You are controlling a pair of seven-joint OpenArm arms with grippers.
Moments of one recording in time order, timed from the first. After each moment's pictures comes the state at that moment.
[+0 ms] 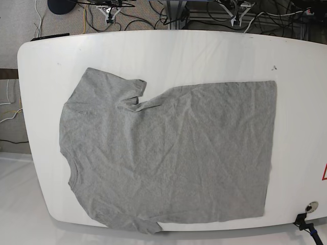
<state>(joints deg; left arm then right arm) 4.4 -6.3 -1.3 3.1 -0.7 -4.2 -2.1 -3.2 6.4 2.3 1.7 1.4 1.6 -2.5</state>
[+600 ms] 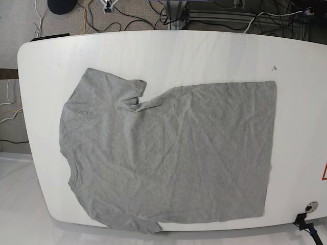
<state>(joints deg) 13.4 -7.7 -1.1 7.9 -0.9 -5.4 -1.9 -12.7 7.5 2.2 10.9 5.2 6.7 -0.2</state>
